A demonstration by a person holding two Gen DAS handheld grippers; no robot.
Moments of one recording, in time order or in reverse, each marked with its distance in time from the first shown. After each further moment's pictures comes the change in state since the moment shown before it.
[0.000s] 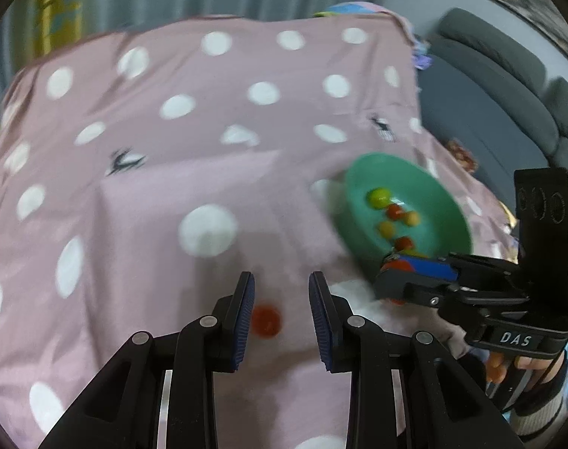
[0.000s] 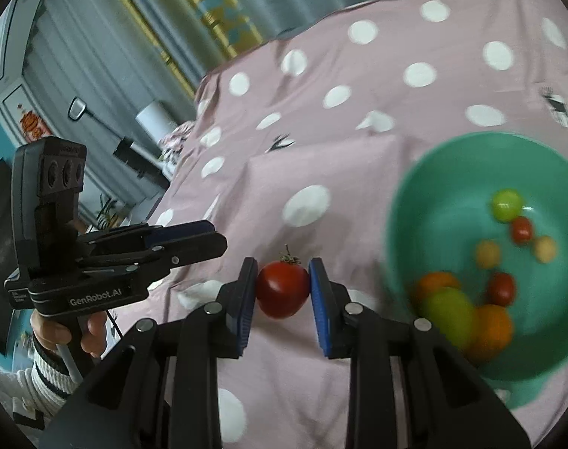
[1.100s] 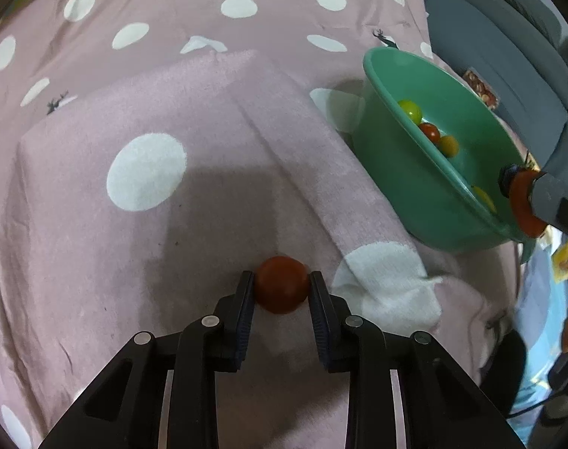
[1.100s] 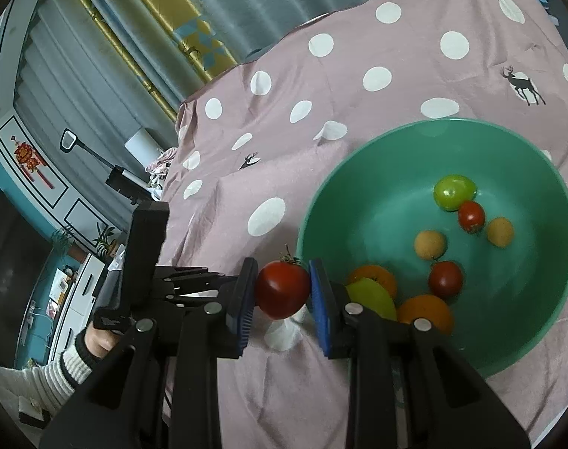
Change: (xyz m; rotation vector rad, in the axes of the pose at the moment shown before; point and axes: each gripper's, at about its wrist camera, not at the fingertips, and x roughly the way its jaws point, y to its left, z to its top) left arm 0.105 0.001 -0.023 0.026 0.244 -0.002; right arm -0.020 -0.047 -0.012 0.076 -0.063 -0.003
